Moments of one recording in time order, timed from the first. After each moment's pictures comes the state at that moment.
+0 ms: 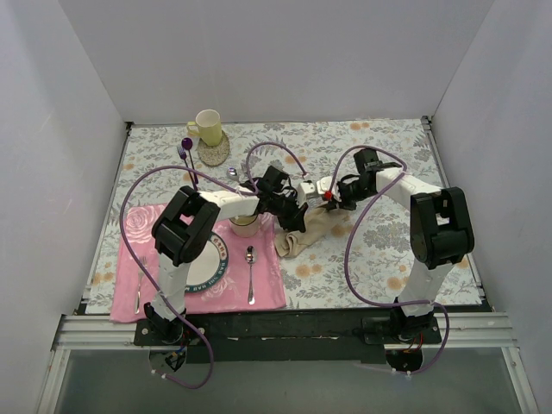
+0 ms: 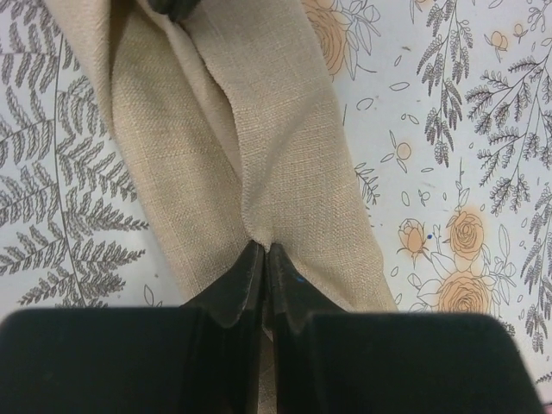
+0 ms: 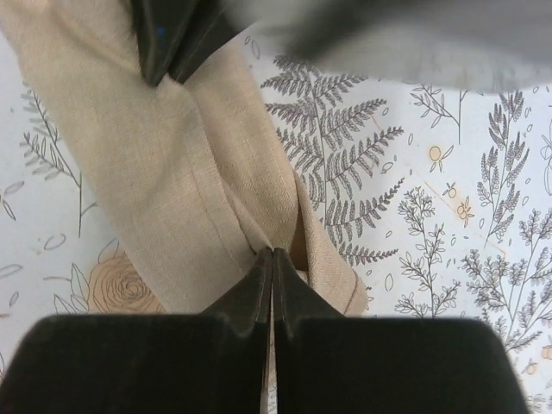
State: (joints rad) left arm -0.67 2.05 1.30 -0.16 0.70 0.29; right arm 0.25 1.82 1.20 -0.63 -0.77 -1.49
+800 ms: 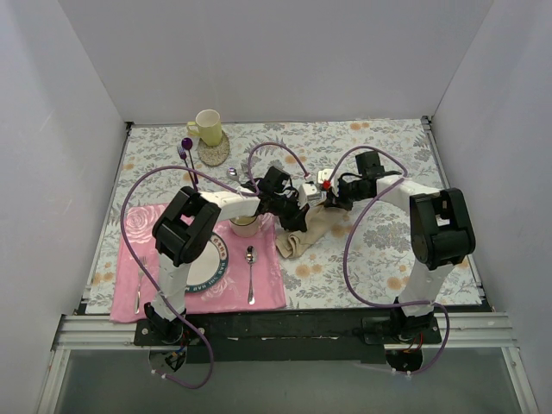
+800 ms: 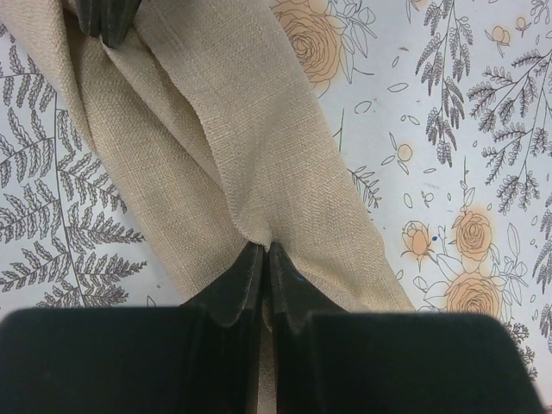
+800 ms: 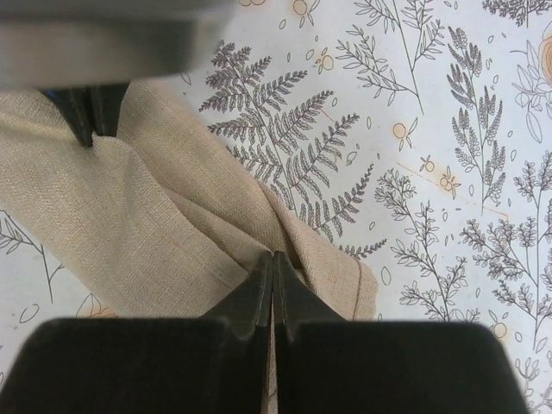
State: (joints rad) left arm -0.68 2.05 1.30 -0.14 0.70 0.34; right arm 0.24 1.81 1.10 -0.34 -0.78 -1.15
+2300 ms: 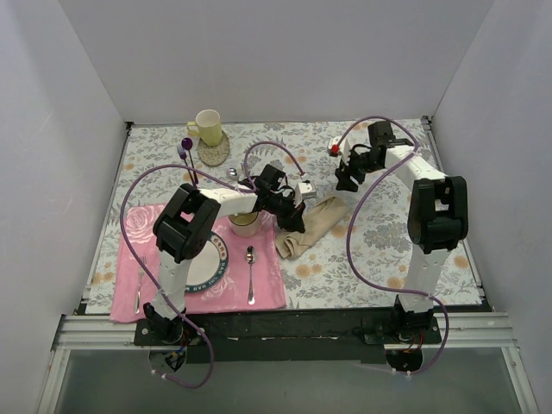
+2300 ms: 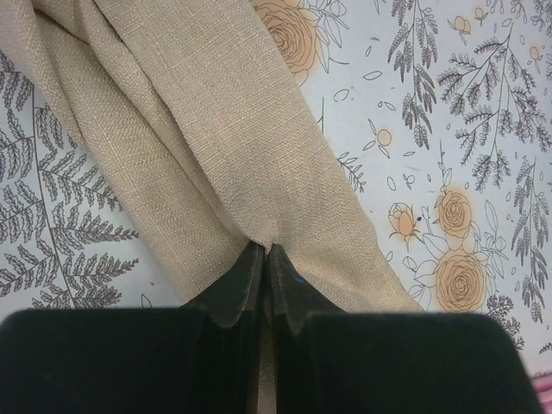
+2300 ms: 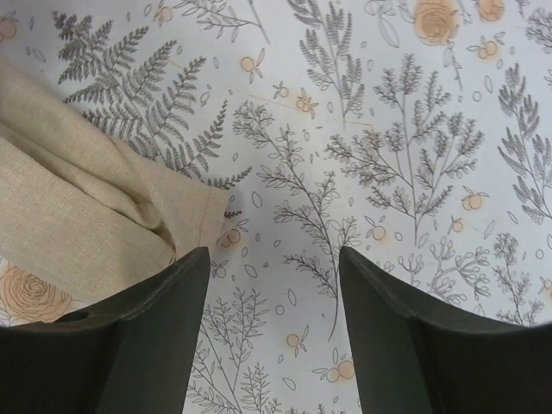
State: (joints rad) left arm -0.64 2.08 1.32 -0.17 0.81 0.39; right arm 0.14 1.98 1.54 -0.66 -0.72 -1.04
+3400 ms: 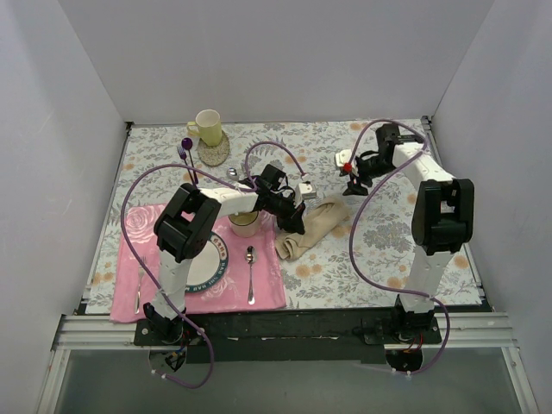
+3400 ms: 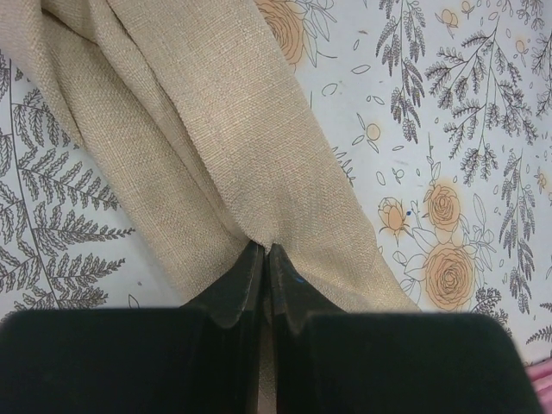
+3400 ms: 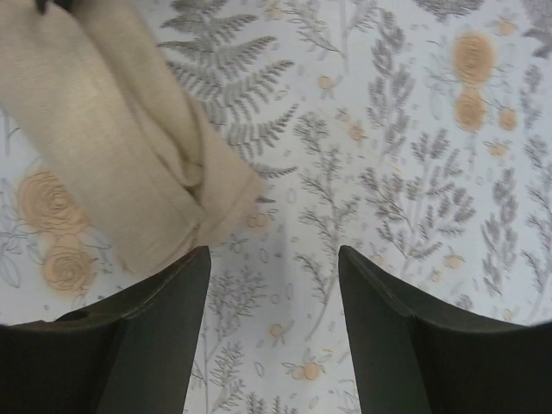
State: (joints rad) left arm -0.64 2.09 1.33 -0.22 0.83 0.40; right arm 0.10 1.95 1.56 -0.90 -0.85 -1.57
